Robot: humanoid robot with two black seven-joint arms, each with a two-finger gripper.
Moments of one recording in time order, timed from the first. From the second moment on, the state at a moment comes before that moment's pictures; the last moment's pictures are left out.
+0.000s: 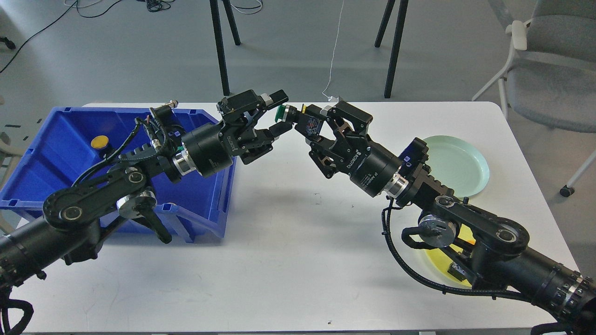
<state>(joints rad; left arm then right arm) -0.72 0.42 -0.52 -1.15 0.67 -0.48 -0.49 0.61 -0.21 0.59 1.14 -0.54 0.39 0.49</state>
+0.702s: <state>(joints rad) -0.72 0.42 -0.52 -1.13 0.66 -0.48 -0.49 0.38 -0.66 0.64 1.02 -0.80 -0.18 0.49</state>
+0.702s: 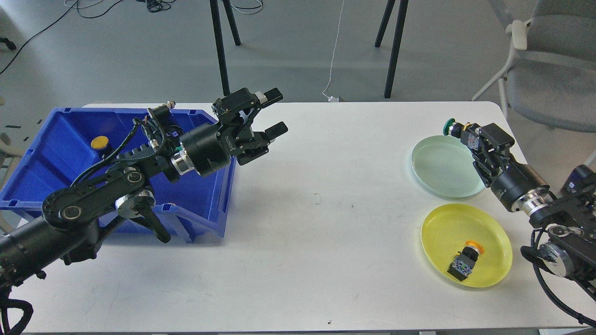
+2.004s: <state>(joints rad) -0.72 0.44 -0.69 -1.10 0.60 -0.46 -0.49 0.55 -0.52 0.66 1.00 -0.73 -0.11 0.49</state>
